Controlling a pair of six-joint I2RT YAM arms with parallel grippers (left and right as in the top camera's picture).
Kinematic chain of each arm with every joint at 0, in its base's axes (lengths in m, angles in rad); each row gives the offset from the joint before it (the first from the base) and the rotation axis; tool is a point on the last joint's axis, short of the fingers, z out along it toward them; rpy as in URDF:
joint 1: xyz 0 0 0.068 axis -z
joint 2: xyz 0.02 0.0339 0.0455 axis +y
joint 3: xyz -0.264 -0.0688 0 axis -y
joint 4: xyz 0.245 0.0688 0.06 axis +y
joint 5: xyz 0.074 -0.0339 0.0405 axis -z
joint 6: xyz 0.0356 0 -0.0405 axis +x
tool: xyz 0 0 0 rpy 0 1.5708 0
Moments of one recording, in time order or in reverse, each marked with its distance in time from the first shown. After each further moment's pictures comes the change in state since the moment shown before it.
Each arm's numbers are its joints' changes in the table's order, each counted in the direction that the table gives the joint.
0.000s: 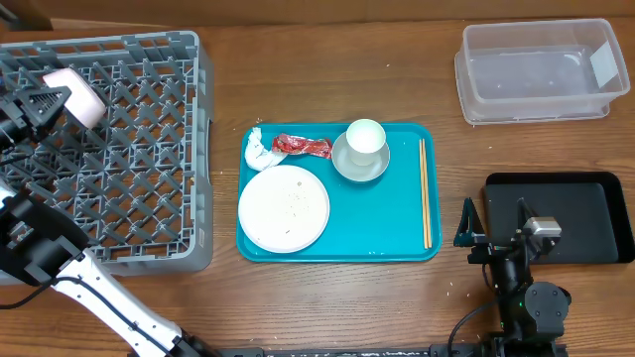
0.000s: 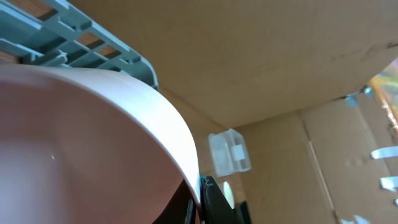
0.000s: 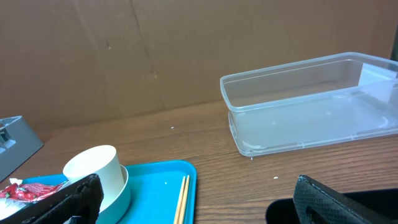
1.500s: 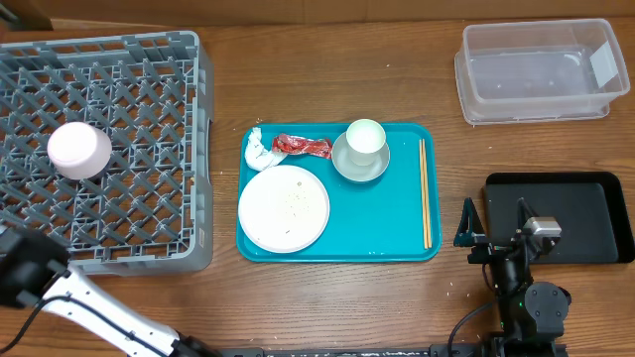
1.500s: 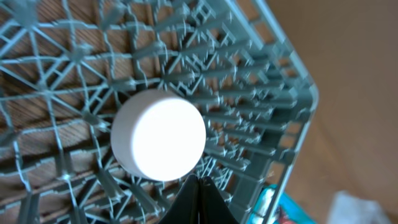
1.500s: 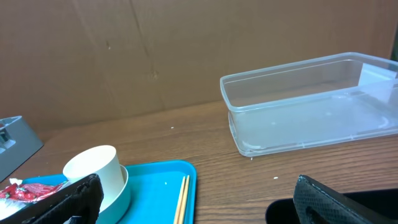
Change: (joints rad) left arm -0.106 -0.119 0.291 -0.003 -0.780 -0.537; right arm 0.000 0.000 0.000 -0.001 0.000 0.000
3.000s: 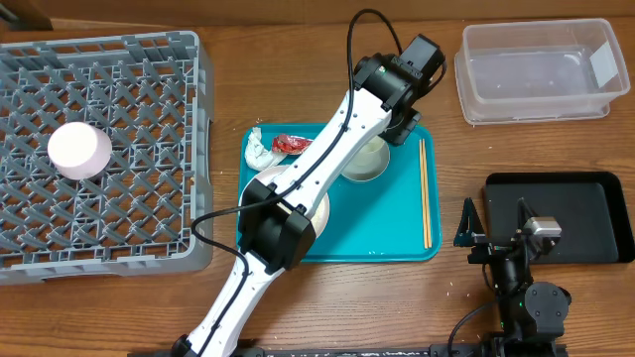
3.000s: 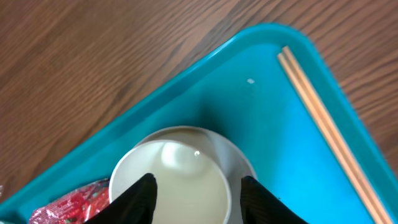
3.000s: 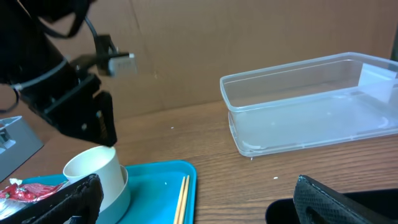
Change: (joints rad) left arm 1.604 0.003 -0.311 -0.312 -0.771 -0.073; right arm 0.000 0.000 0.000 0.001 0.000 0.000
